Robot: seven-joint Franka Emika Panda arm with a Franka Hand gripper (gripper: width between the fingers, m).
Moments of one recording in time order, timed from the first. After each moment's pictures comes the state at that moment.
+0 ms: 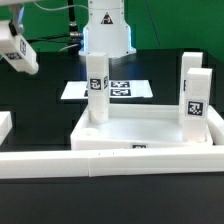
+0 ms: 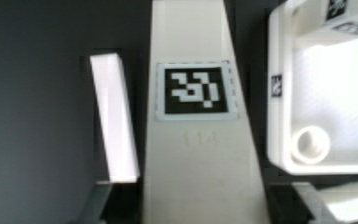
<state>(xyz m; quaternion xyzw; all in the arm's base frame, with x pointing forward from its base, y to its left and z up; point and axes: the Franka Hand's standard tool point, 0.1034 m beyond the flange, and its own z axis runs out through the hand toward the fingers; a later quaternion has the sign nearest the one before) 0.572 -0.181 0.170 -0.99 0.08 0.08 0.05</state>
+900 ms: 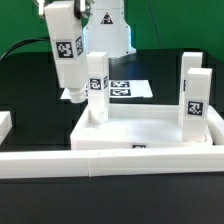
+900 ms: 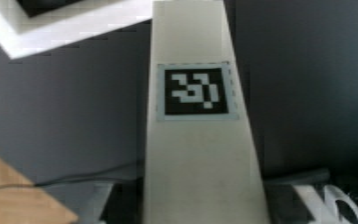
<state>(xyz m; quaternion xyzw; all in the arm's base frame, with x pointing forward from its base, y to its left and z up) 0.645 -0.091 0.206 -0.95 0.16 -0.28 -0.02</state>
